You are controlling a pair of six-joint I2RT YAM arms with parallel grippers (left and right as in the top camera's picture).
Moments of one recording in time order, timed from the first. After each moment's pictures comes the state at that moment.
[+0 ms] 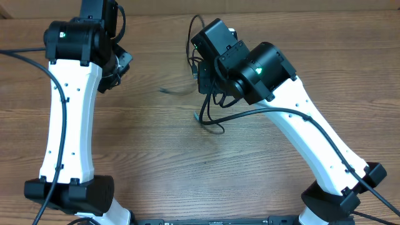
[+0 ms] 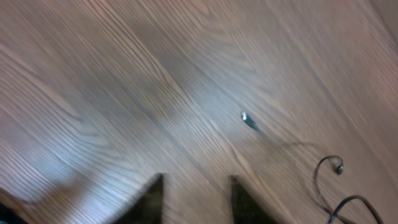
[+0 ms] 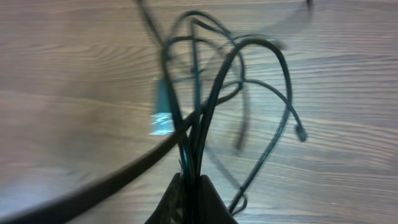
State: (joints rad) left arm -0.10 1.78 2.09 -1.58 -0.16 -0.99; right arm 0.71 1.84 2.18 -1.40 0.14 0.62
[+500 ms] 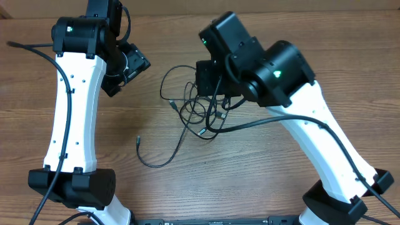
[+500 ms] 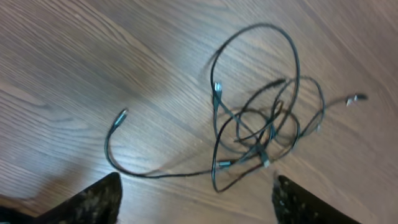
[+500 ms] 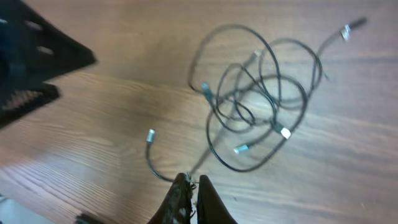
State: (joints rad) left arm -0.10 1.82 2.09 -1.59 0.05 -0.80; right arm 0.71 1.82 2.28 -1.47 0.00 0.58
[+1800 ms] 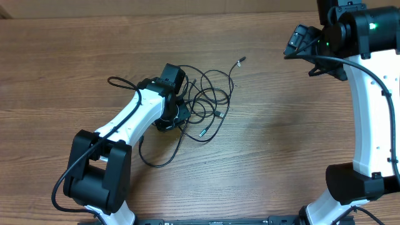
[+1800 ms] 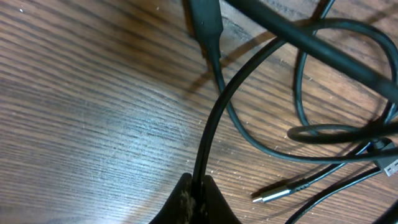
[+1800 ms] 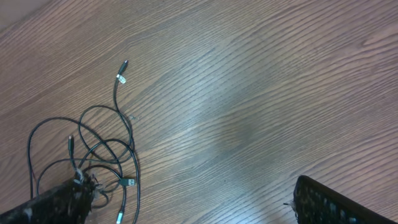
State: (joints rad) left arm -0.36 1.83 1.23 -0.85 0.10 -0.79; right arm 0.14 1.82 2.28 -1.64 0.16 0.59
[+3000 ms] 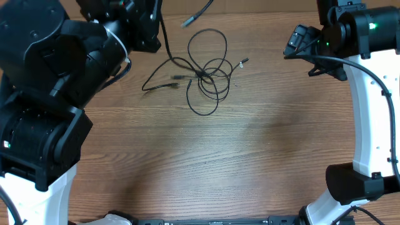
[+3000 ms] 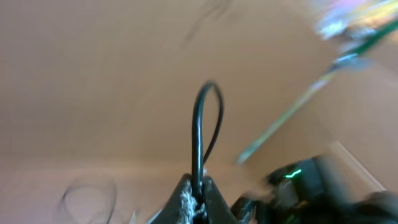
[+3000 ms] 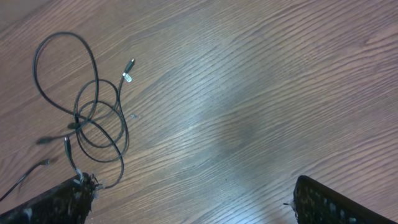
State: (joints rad) left arm -0.36 1.44 2.23 -0.89 0.15 -0.56; right arm 0.14 1.82 2.28 -1.64 0.15 0.59
